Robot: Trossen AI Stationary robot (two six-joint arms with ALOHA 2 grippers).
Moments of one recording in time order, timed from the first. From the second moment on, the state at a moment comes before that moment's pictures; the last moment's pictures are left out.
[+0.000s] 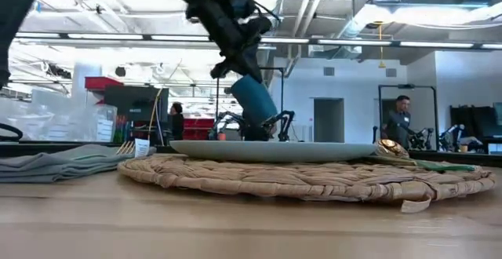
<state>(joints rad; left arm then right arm) 0.47 1.91 1.72 -0.81 0.19 -0.24 -0.65 1.45 2.08 -1.49 -0.15 -0.05</state>
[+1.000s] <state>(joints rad) 0.32 2.37 2.32 -1.17 0.02 0.22 -0.63 1.31 1.95 -1.53 -0.10 0.07</state>
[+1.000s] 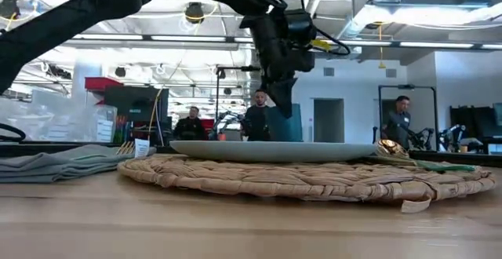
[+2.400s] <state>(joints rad) 0.32 2.37 2.32 -1.06 -0.08 0.26 -0.60 1.31 1.95 -1.57 -0.13 0.04</state>
